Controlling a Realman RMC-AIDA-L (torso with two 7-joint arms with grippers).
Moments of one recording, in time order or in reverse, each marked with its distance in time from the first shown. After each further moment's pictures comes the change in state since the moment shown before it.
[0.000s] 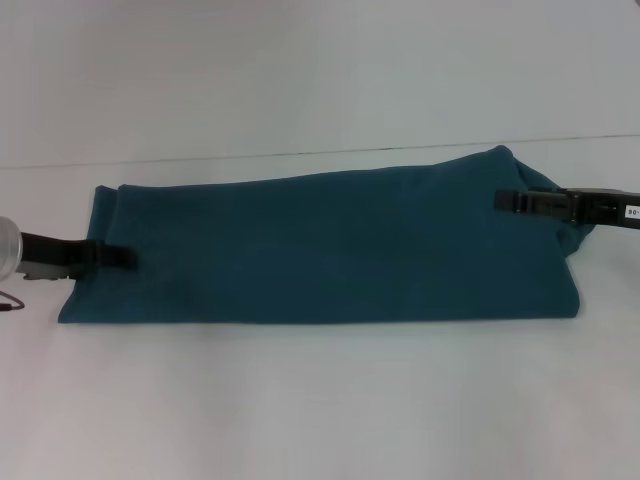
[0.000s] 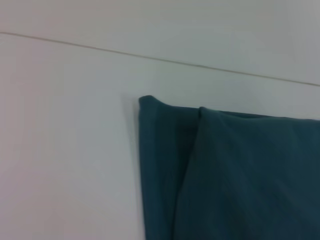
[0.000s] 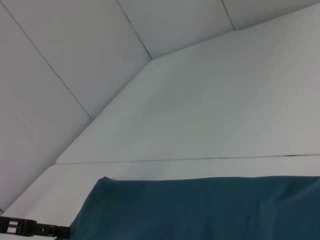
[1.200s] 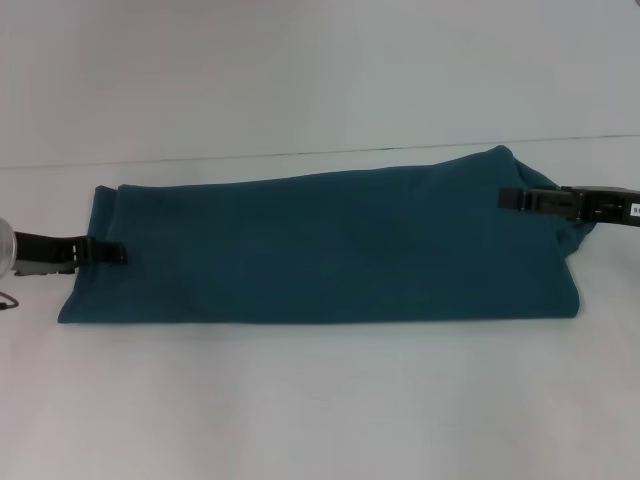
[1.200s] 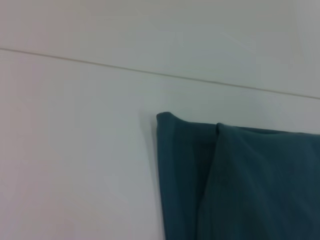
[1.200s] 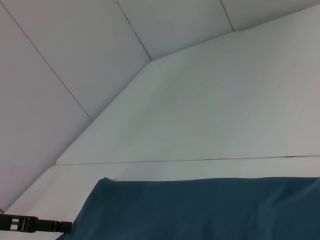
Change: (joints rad) left arm 0.013 -0.004 0.007 0.005 -0.016 -0.069 0.017; right arm -0.008 -0.001 0.000 -0.021 0.000 -0.012 0.013
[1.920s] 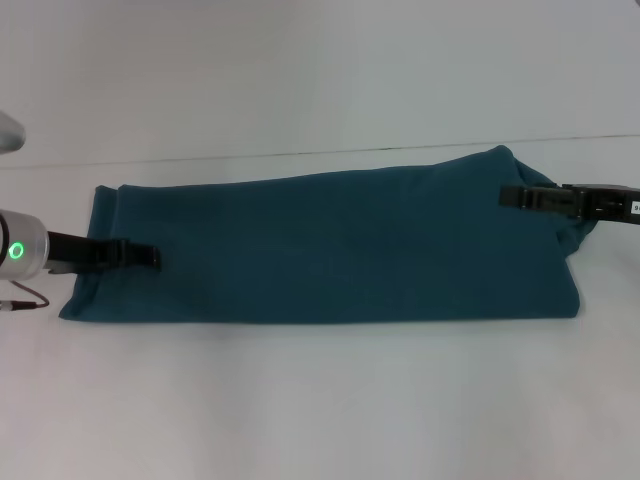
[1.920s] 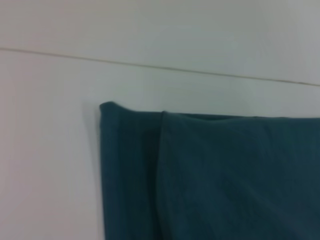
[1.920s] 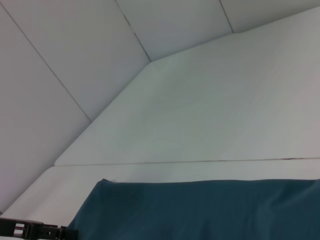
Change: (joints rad) left arm -0.025 -0.029 0.004 -0.006 -0.008 0.041 0.036; right arm 0.001 -0.001 0.000 -0.003 0.000 0.003 0.001
